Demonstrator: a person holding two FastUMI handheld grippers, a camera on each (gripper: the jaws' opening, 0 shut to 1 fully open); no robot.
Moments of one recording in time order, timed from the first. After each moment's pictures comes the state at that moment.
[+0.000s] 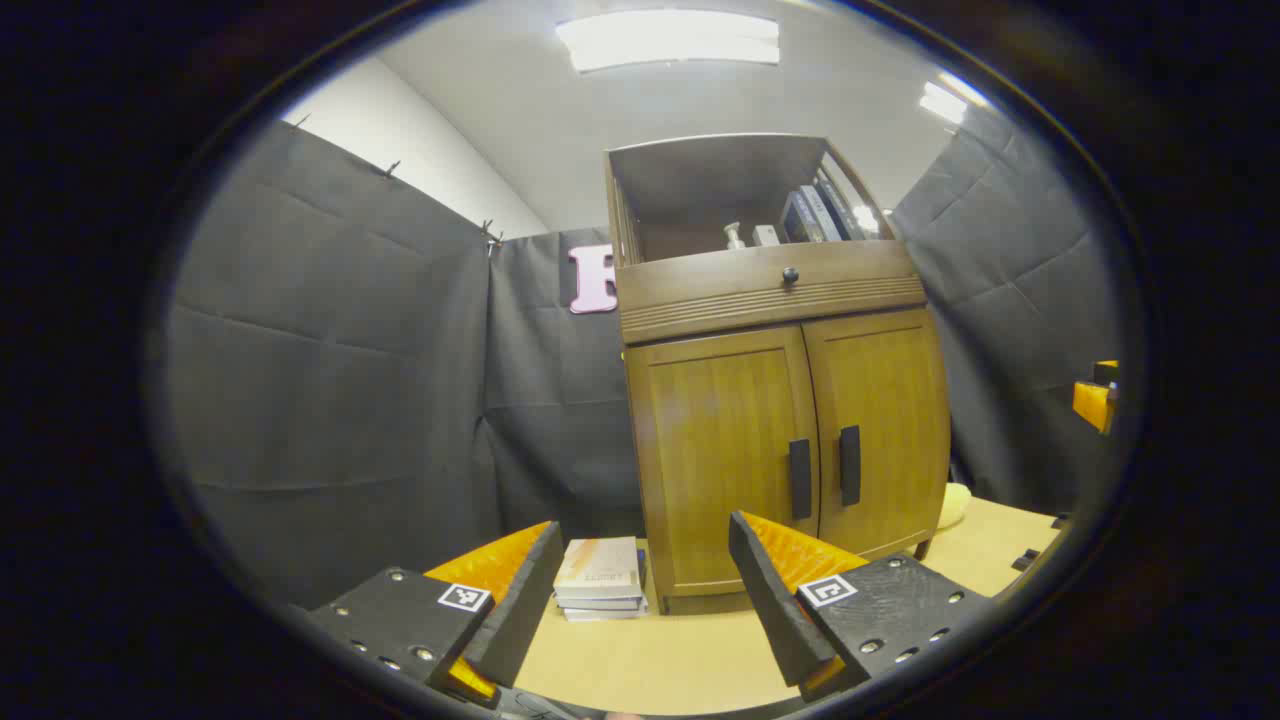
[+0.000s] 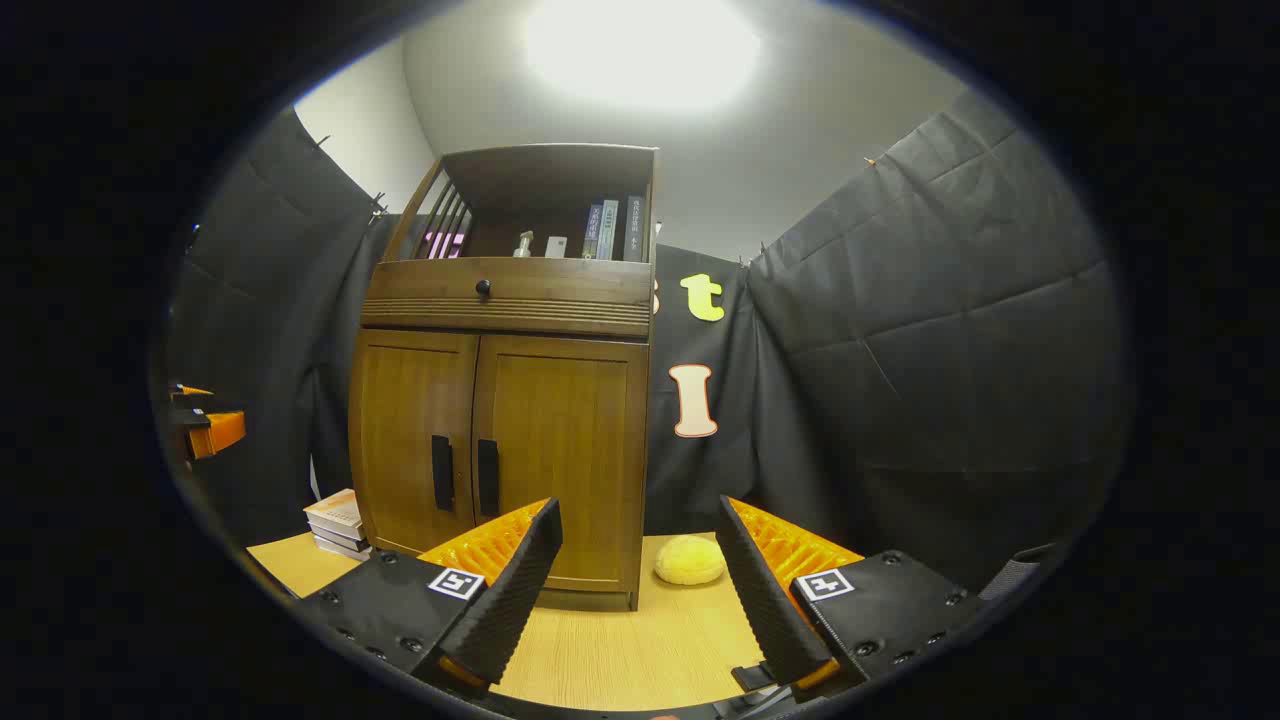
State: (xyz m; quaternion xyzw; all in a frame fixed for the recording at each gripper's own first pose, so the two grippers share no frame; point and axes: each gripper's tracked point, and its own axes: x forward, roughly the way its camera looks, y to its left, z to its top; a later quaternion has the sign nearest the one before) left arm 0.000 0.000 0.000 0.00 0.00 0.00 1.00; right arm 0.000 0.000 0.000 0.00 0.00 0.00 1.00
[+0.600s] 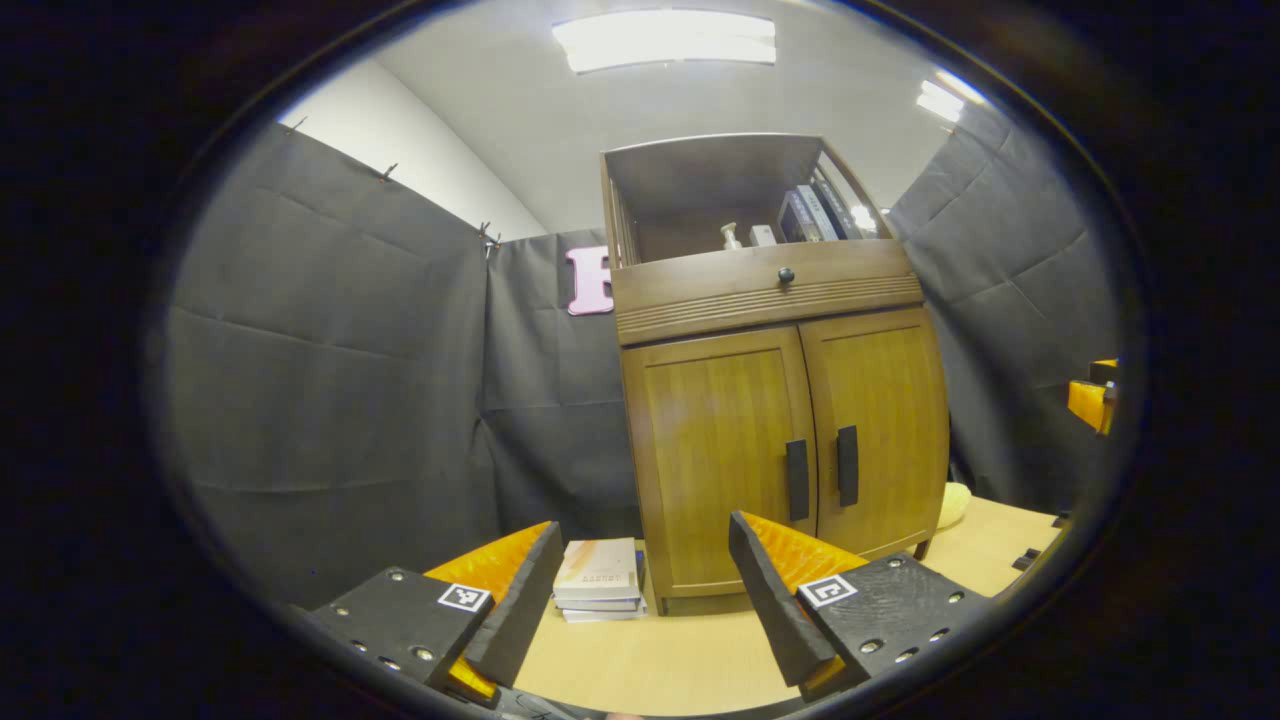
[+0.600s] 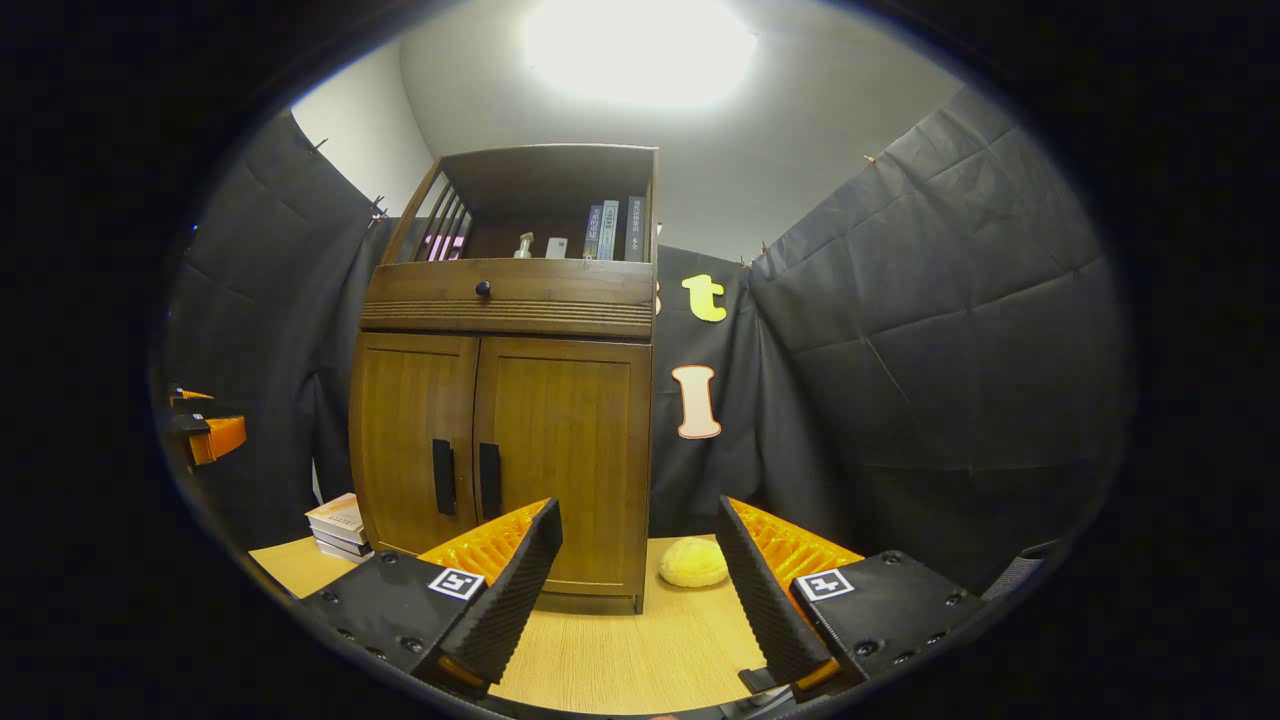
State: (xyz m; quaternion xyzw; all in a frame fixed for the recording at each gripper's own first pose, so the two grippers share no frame) left arm 0.001 -0.005 0.000 0.00 0.00 0.00 1.00; right arm 0.011 0.004 -0.003 0.01 0.00 0.00 1.00
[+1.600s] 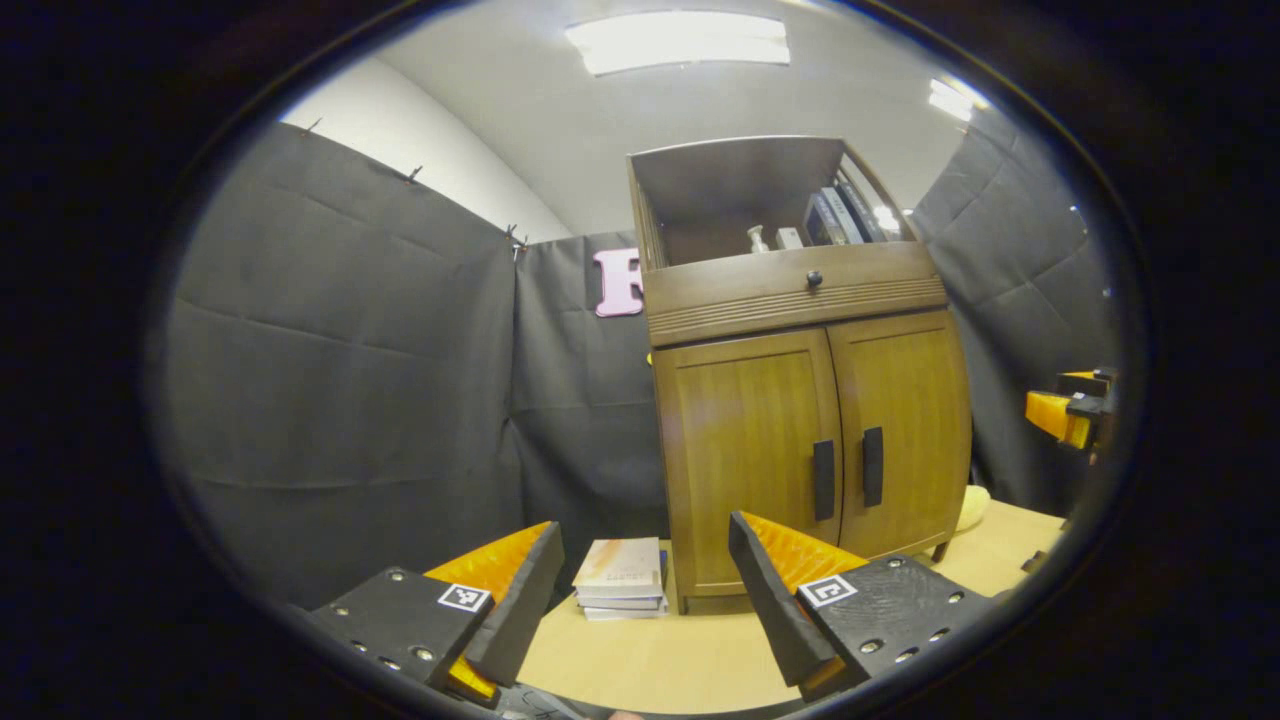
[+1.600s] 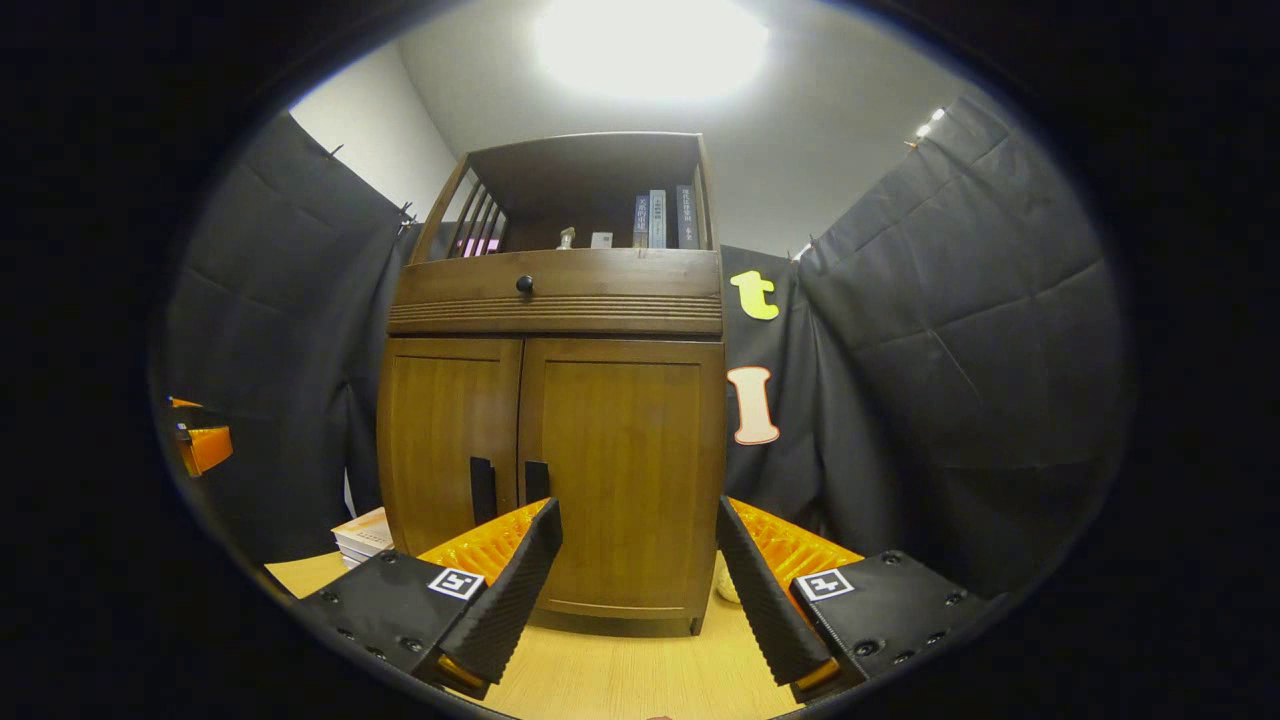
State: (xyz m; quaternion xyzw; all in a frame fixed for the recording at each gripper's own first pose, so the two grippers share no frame) left arm -0.013 0.019 -0.001 0.00 0.00 0.05 1.00; right arm 0.086 0.072 -0.003 0.02 -0.01 0.07 1.00
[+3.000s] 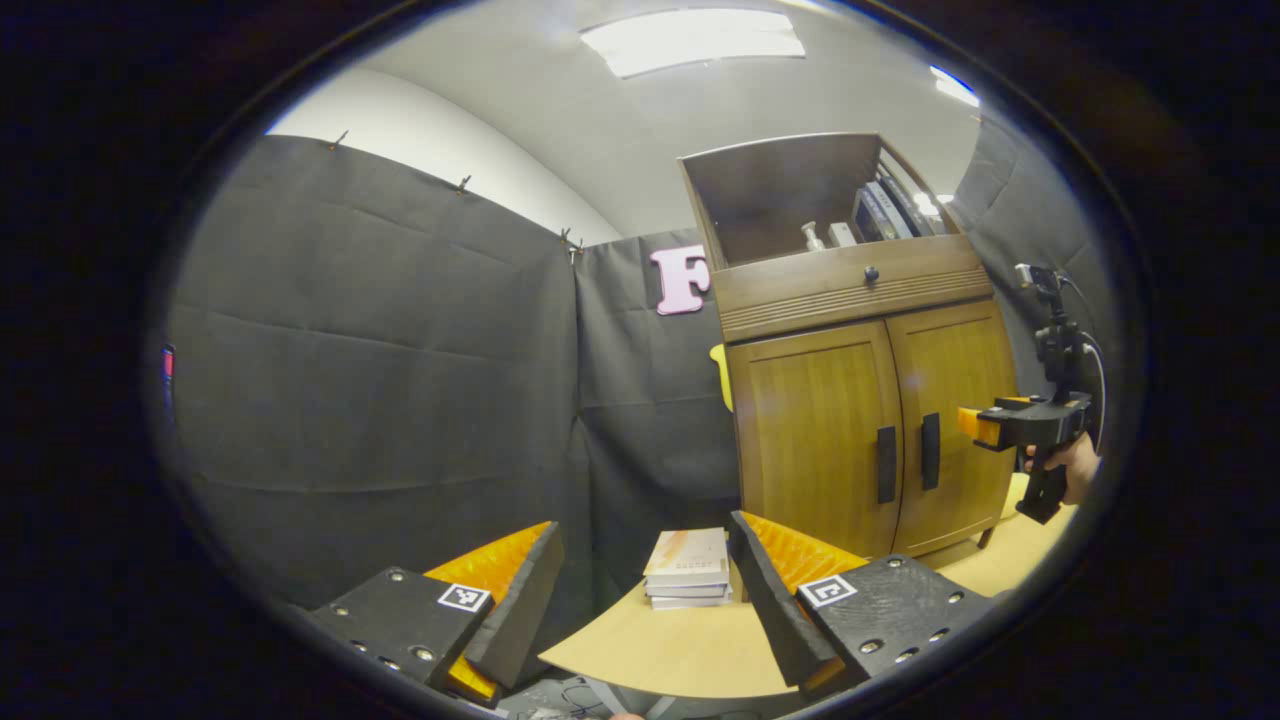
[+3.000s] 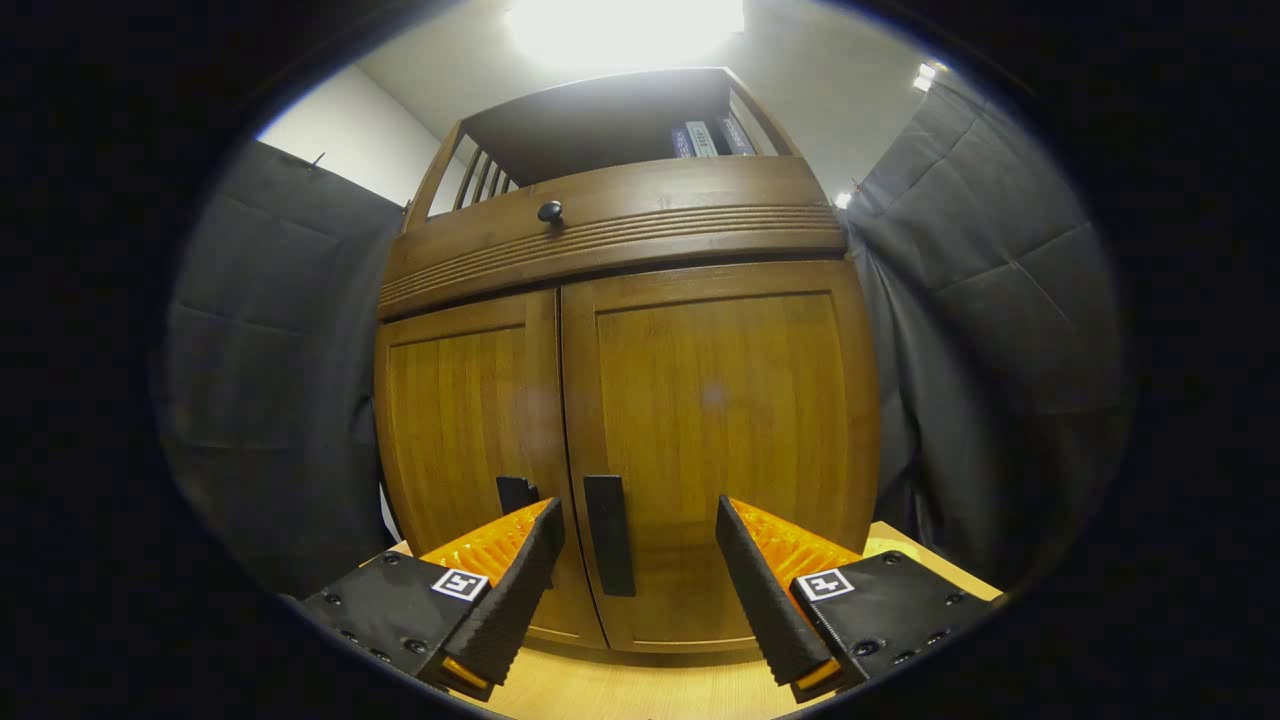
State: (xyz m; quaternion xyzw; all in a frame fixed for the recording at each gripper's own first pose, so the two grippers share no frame) left arm -0.062 0.081 0.010 0.02 0.01 0.13 0.99; right arm 0.227 0.182 -0.036 0.08 0.03 0.14 0.99
